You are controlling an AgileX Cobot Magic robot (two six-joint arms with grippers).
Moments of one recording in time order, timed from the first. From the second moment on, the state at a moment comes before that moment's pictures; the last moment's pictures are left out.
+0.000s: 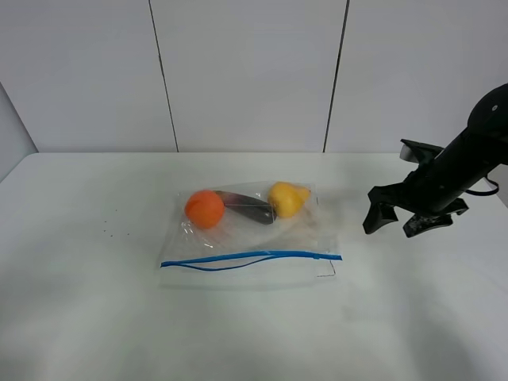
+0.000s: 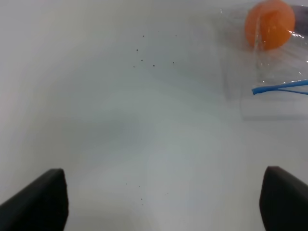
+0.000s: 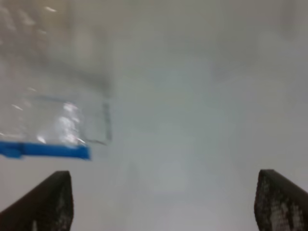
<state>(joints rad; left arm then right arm) 0.03 -0.01 -0.49 0.01 1.05 0.06 0.02 1.79 -1.09 0.46 0.80 -0.33</state>
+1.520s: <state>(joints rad) 0.03 -0.01 -0.49 0.01 1.05 0.06 -0.08 2.22 -1.10 1.24 1.04 -1.12</state>
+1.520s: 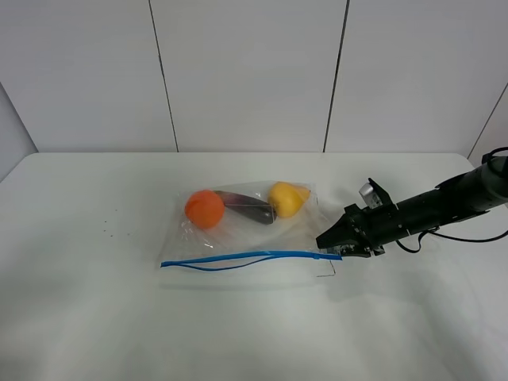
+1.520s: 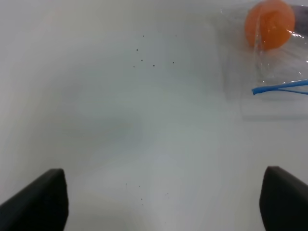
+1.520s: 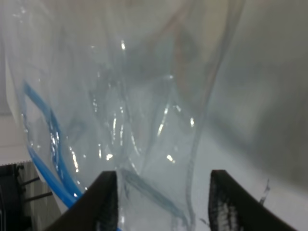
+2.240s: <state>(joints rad) 0.03 -0.01 -0.49 0.01 1.05 0.06 -0.08 2.22 -1.10 1.29 1.03 -1.16</state>
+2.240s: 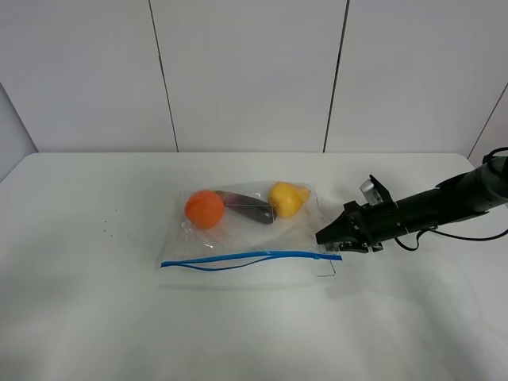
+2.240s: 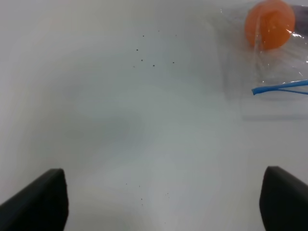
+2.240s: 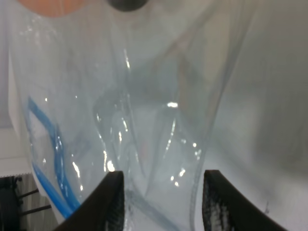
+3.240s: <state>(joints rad) 0.03 -0.01 -0.49 0.01 1.05 0.06 -0.08 2.26 -1.10 1.32 1.08 -1.18</state>
